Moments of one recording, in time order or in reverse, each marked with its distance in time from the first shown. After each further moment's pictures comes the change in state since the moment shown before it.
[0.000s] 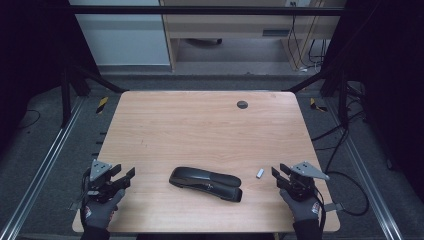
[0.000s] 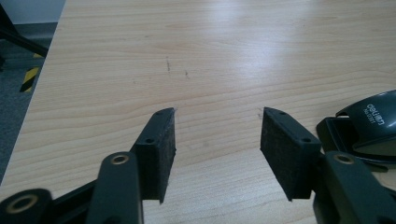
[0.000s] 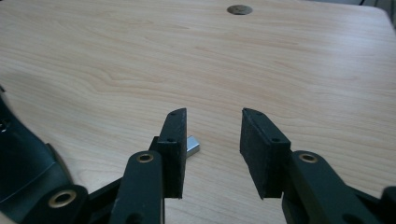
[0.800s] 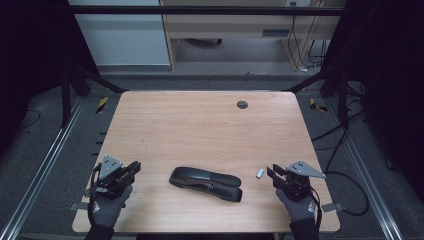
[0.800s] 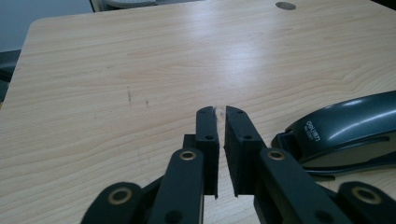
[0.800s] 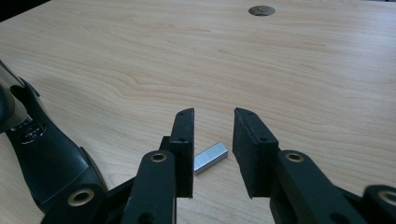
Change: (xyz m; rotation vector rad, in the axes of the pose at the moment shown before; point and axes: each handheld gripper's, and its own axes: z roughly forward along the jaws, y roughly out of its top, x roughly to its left) left arm -0.029 0.021 -0.001 -0.033 -0.082 0.086; right arm 0.011 0.006 0.002 0.002 0.065 0.020
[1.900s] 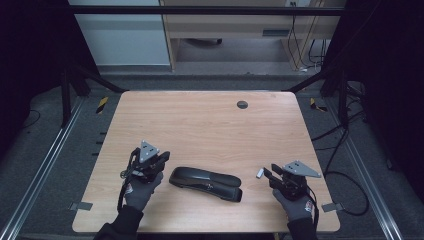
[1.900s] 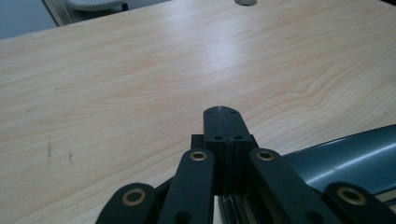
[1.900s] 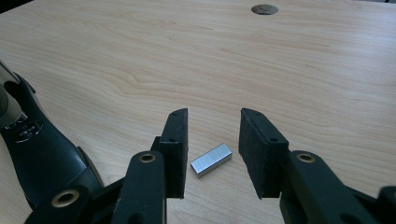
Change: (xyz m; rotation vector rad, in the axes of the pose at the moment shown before) left arm -0.055 0.036 0.057 0.047 -0.078 0.109; right arm 0.005 -0.001 0.007 0.007 -0.006 -0.020
